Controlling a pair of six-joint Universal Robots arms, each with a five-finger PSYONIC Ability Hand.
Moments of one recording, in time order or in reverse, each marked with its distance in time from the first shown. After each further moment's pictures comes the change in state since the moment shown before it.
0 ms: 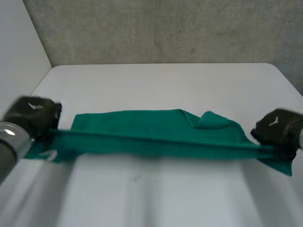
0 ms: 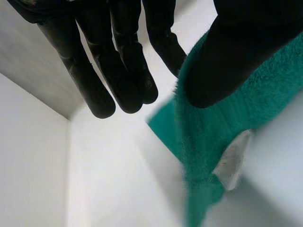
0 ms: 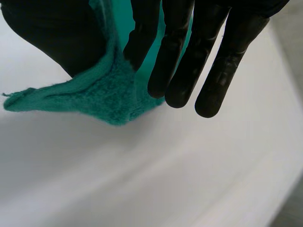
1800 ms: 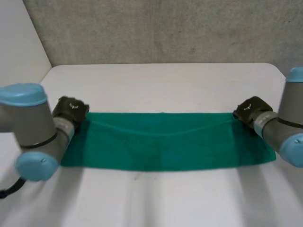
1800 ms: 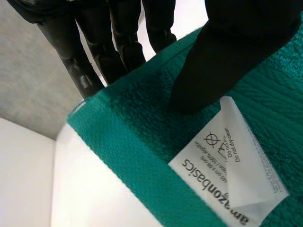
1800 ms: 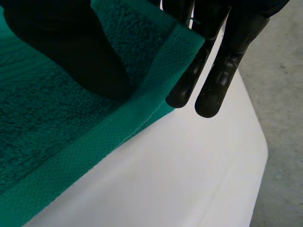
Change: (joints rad) left arm -0.040 -0.464 0.191 0.333 0.004 0.155; right arm 0.102 0.393 -0.166 -0.502 0.140 0.127; left_hand 0.000 0.001 0.001 0.000 0.000; right_hand 0.000 0.000 0.002 0.001 0.021
